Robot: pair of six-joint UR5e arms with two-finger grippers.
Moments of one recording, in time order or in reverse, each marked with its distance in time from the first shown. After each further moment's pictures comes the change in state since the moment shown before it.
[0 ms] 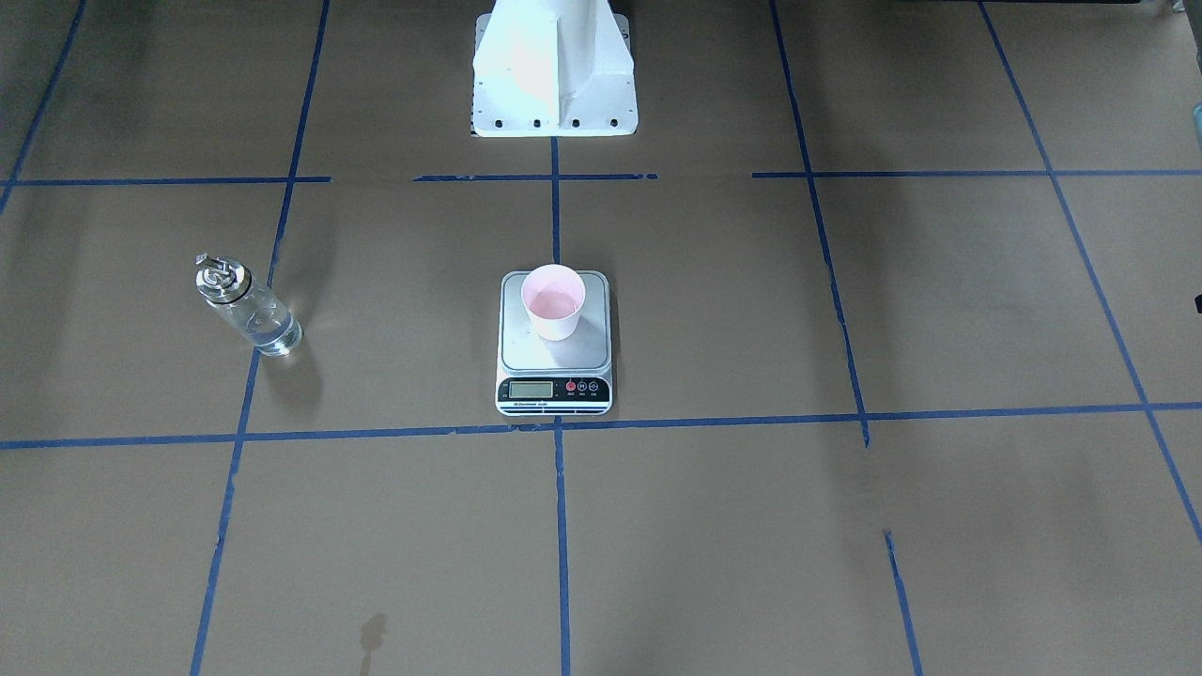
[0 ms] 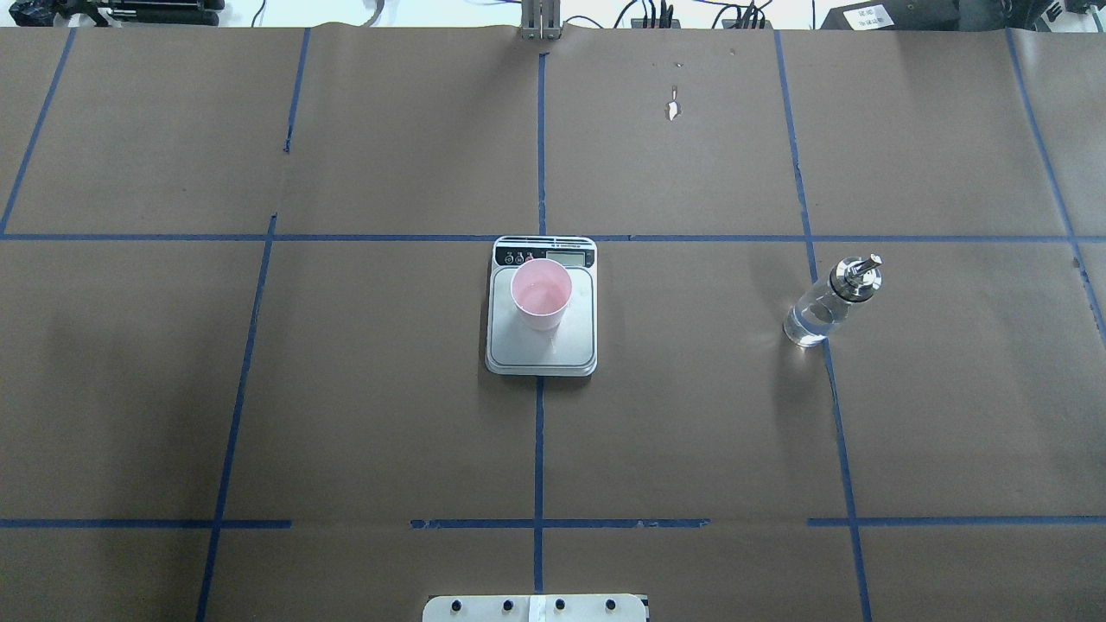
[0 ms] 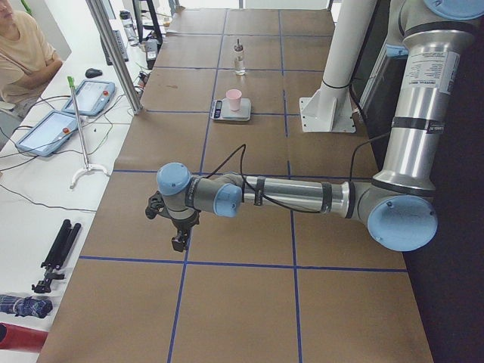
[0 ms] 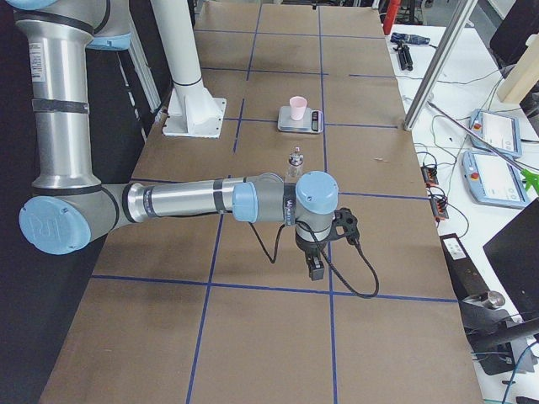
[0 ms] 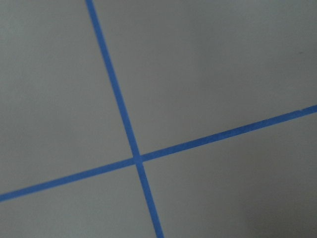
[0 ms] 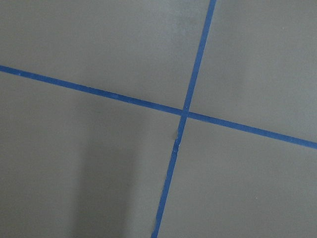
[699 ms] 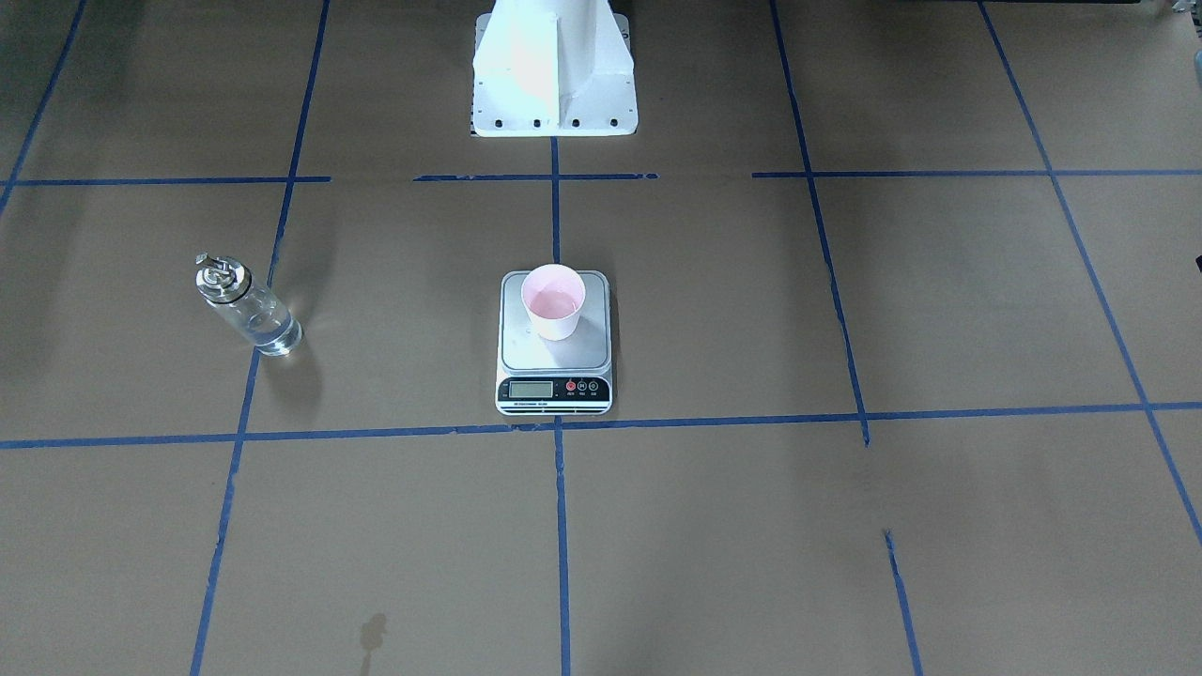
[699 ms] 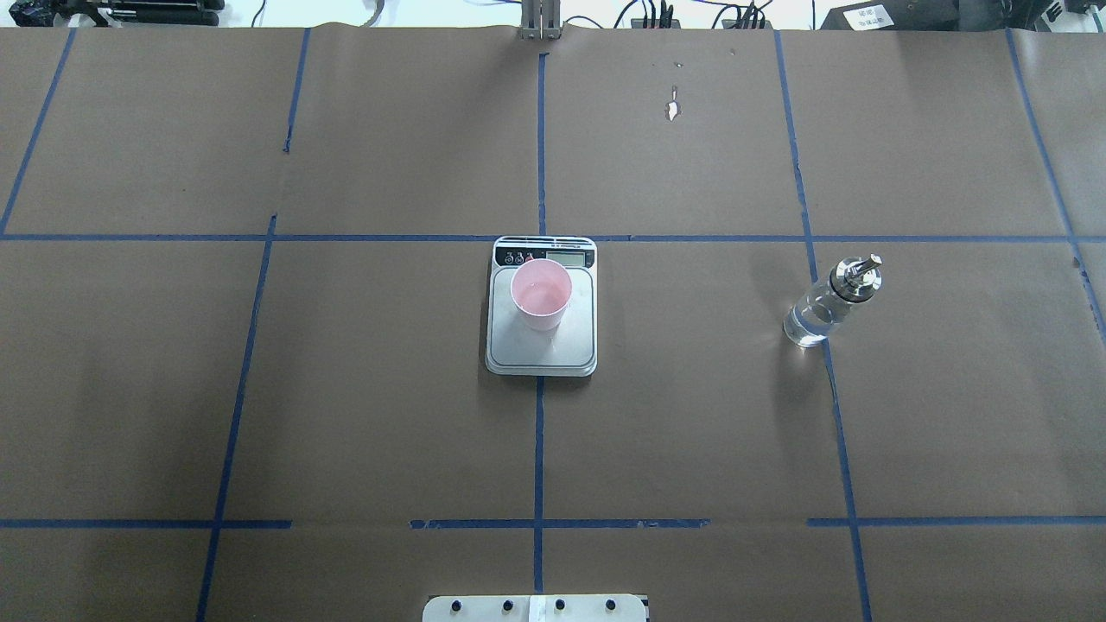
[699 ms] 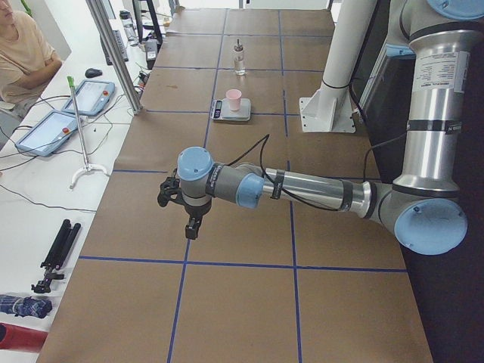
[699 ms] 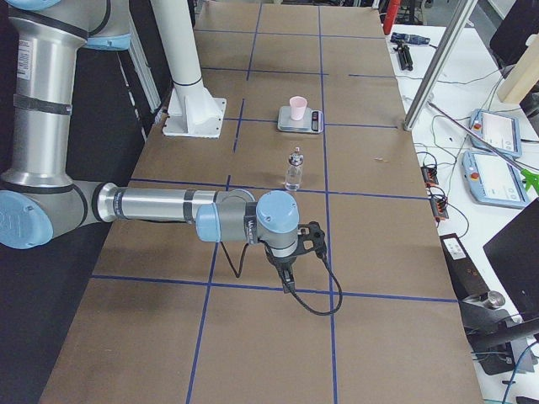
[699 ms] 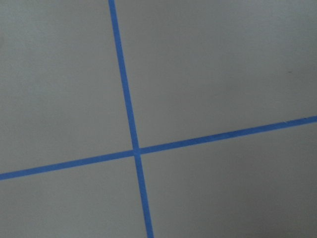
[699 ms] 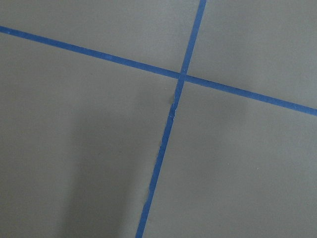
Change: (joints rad) left arm -0.031 0.086 -0.156 0.004 -0.080 -0.071; right arm -0.003 -0.171 0.037 0.178 0.006 0.014
